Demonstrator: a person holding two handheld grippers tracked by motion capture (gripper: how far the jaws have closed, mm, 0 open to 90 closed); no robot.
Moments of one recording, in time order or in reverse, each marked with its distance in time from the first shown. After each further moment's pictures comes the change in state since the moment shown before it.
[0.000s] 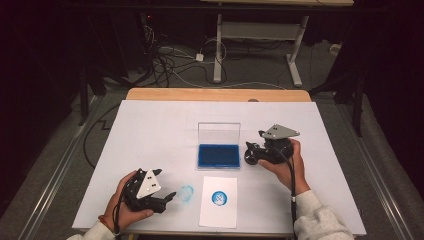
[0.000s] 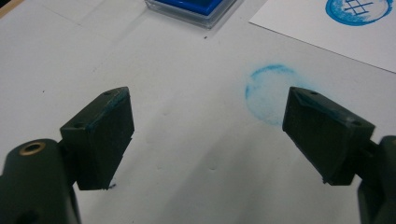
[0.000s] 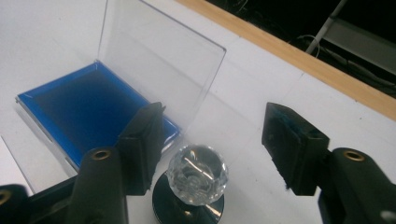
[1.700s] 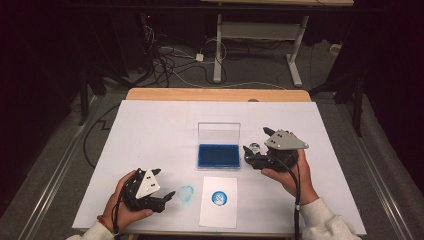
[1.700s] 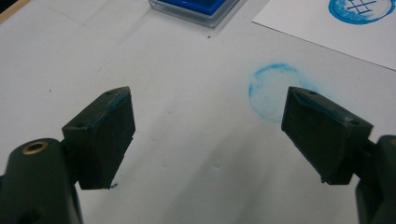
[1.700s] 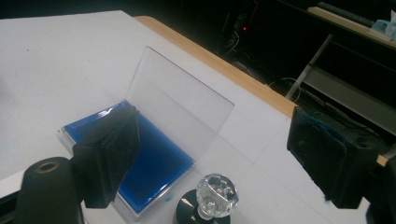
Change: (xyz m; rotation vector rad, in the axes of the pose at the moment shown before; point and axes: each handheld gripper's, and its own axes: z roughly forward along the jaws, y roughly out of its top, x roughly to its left) left arm 0.001 0.000 -0.003 0.003 0.010 0.005; right arm 0.029 0.017 -0.044 -0.145 -0.043 -0.070
